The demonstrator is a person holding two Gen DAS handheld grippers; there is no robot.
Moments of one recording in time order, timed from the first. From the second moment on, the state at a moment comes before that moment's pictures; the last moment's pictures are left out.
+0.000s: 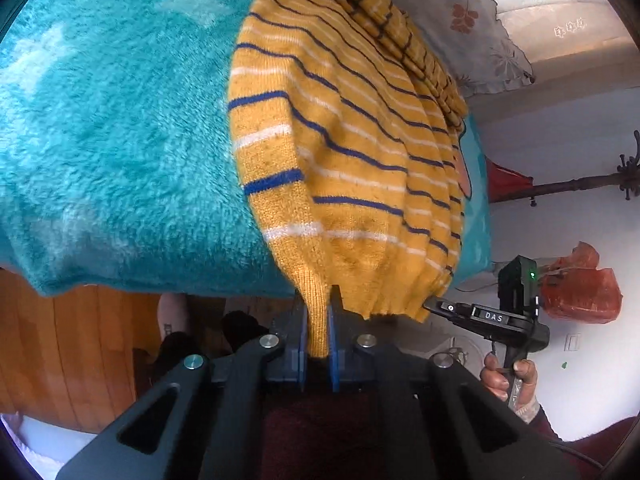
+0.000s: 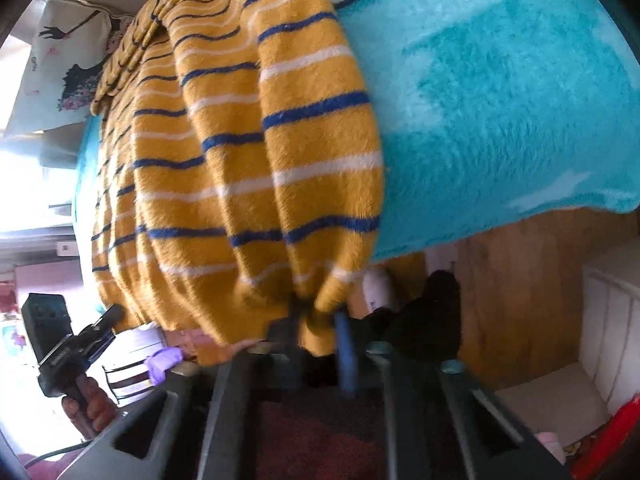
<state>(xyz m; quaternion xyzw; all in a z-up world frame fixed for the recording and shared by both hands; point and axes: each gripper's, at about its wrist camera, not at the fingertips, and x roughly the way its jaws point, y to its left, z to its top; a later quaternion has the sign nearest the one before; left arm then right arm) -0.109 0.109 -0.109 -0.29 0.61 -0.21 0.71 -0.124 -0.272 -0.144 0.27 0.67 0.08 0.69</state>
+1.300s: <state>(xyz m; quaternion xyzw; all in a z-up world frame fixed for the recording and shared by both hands) 0.085 0.120 -0.067 -0.21 0.54 -0.12 0.81 0.116 -0.305 -0.059 0.17 0.57 0.14 0.79</state>
